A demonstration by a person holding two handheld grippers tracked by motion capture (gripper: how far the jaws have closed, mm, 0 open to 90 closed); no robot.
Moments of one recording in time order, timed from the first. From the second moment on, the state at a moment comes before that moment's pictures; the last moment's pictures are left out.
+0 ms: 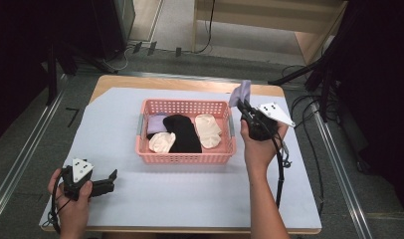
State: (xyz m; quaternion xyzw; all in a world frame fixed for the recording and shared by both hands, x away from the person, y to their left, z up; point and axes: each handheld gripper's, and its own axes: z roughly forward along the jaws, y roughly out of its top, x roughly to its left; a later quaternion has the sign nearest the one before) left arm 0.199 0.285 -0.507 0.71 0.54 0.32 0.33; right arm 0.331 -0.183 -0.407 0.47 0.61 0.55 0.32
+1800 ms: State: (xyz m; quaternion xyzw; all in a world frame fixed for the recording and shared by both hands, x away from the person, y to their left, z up) left arm 0.199 0.285 -0.507 0.71 0.54 0.32 0.33; right arm 0.382 0.019 -0.441 0.45 0.78 0.42 0.11
